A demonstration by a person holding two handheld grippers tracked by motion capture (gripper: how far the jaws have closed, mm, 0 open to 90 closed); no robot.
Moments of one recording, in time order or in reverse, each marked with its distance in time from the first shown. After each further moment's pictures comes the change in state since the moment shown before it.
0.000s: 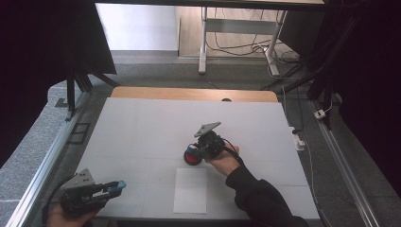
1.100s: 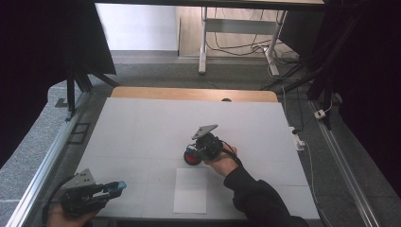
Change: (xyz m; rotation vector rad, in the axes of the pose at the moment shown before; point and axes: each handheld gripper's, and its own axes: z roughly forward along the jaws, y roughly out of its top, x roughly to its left) left arm 0.000 0.000 0.001 0.009 -0.004 0.001; right arm 0.008 0.000 0.003 0.006 -0.038 -0.042
